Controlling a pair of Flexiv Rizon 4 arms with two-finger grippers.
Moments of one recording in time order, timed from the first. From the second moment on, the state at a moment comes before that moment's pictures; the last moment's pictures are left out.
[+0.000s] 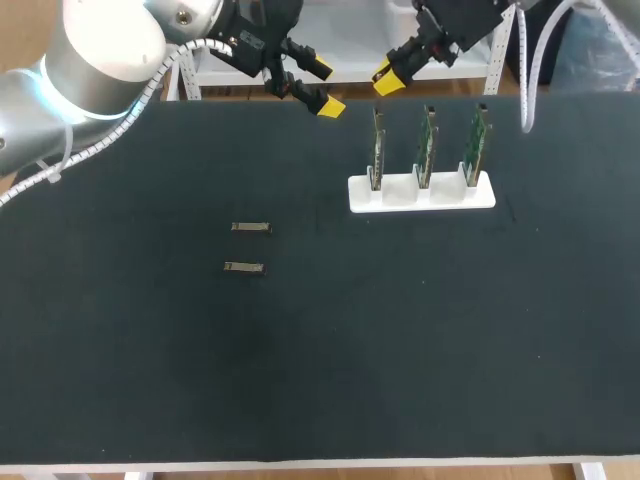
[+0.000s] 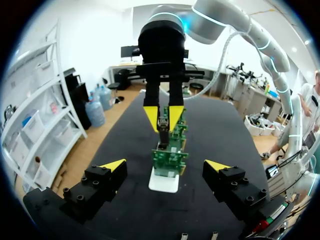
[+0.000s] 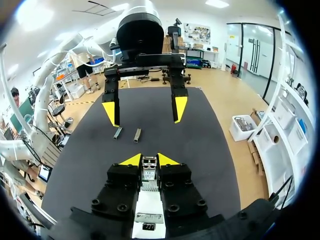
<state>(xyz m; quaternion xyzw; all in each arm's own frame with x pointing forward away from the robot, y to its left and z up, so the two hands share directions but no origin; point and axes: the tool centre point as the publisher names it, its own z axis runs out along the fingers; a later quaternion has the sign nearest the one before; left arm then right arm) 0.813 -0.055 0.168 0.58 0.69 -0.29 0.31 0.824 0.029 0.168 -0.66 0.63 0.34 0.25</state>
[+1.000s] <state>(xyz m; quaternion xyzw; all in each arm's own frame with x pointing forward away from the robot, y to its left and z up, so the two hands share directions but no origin) 0.813 -0.055 0.168 0.58 0.69 -0.29 0.31 0.818 0.021 0.185 -0.66 0.62 0.35 0.25</state>
